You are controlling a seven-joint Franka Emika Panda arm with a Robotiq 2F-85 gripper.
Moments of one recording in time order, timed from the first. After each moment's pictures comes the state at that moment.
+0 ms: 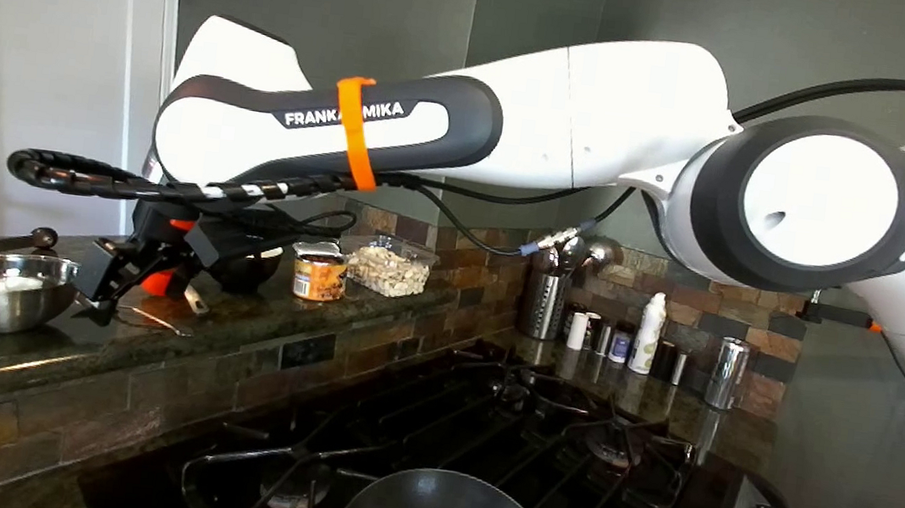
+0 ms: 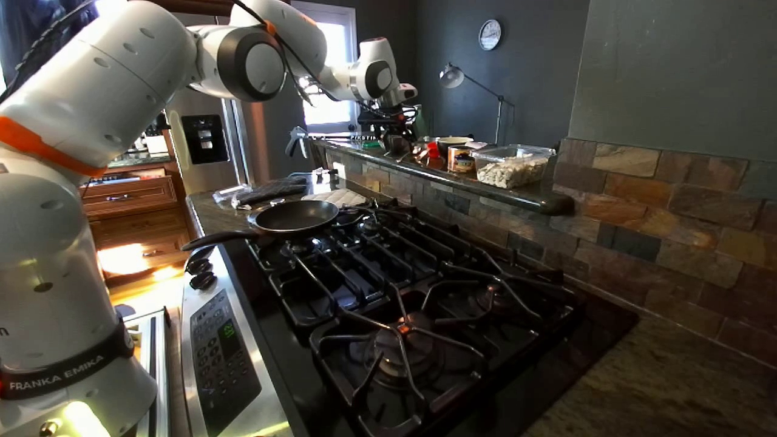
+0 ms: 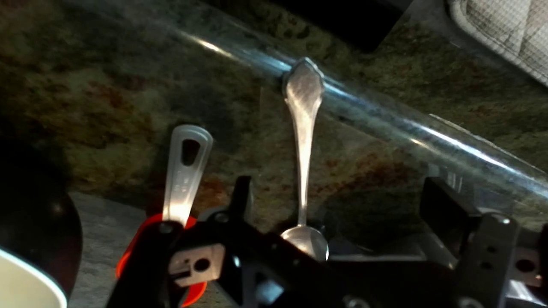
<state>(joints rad) 0.31 0.80 0.16 -1.02 -0.18 2.23 -0.01</state>
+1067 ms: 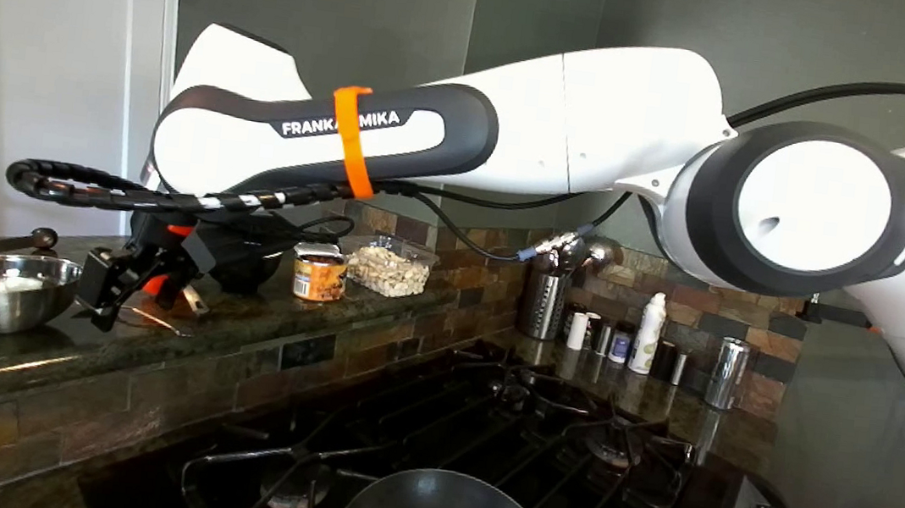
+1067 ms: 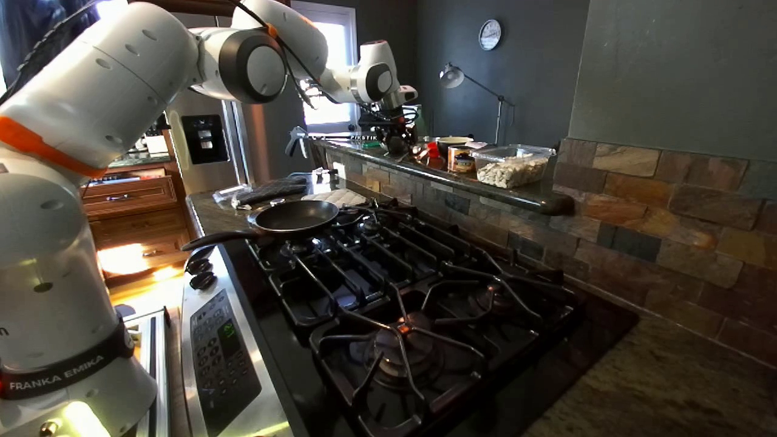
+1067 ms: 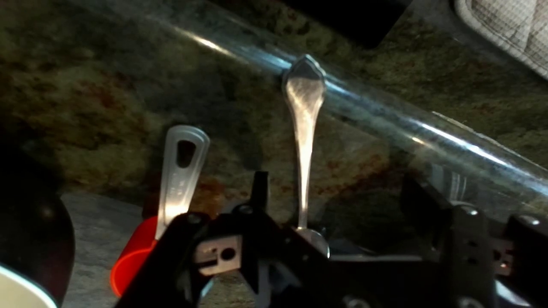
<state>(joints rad) 0.31 0.81 0.16 -1.02 -0.18 2.25 -0.01</state>
